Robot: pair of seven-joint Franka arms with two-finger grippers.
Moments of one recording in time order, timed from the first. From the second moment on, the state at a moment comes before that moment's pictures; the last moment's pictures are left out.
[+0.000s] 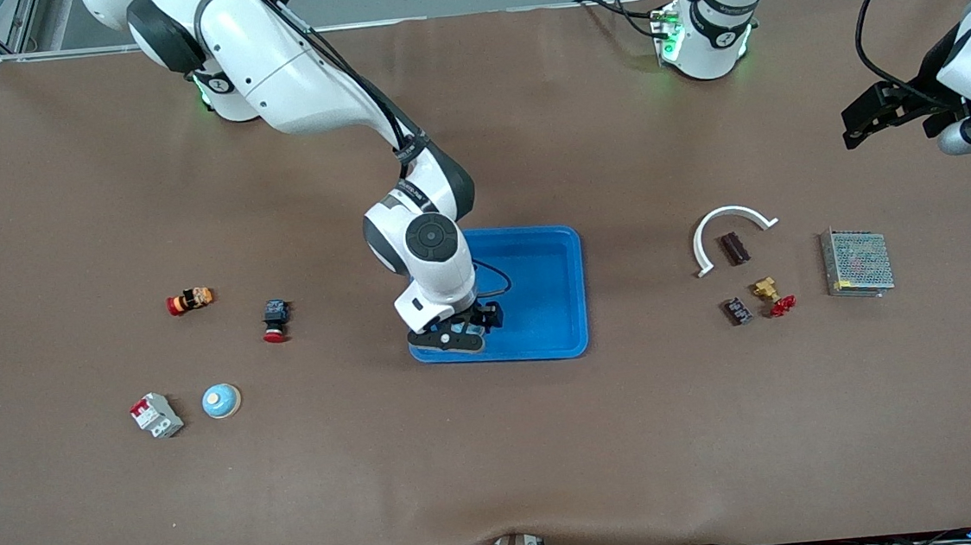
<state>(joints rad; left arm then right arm) 0.08 -0.04 -0.18 -1.58 0.03 1.49 -0.14 0.69 0.89 -0.02 -1.36 -0.04 2.35 0.89</state>
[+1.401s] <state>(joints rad) 0.08 -0.04 -0.17 -1.56 0.03 1.49 -0.14 0.69 0.90 -0.02 -1.35 -0.04 2.36 0.89</state>
